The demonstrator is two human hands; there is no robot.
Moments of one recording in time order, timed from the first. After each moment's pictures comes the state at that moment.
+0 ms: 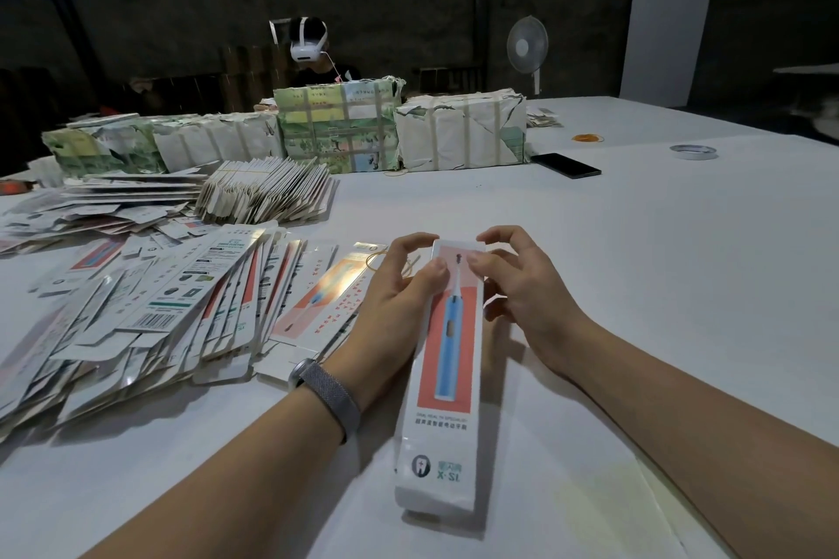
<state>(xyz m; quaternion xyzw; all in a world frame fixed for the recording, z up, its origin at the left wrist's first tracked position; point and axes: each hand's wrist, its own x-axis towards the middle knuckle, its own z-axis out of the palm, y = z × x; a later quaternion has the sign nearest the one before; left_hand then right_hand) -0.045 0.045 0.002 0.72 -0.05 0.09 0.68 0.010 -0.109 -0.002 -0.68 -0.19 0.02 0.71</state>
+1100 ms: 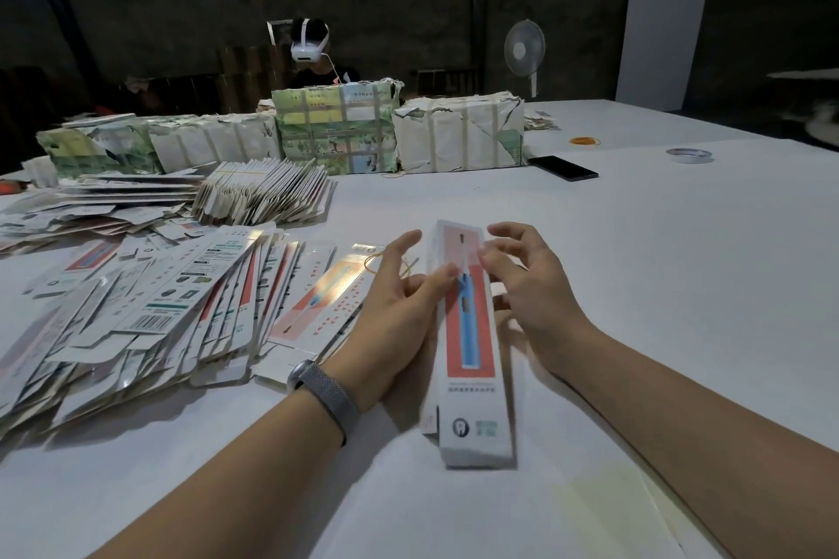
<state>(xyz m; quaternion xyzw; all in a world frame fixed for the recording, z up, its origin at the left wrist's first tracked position) -0.043 0.044 0.000 0.71 -0.03 0.07 0.70 0.009 -0.106 -0.004 -0.68 -0.12 -0.04 0.72</state>
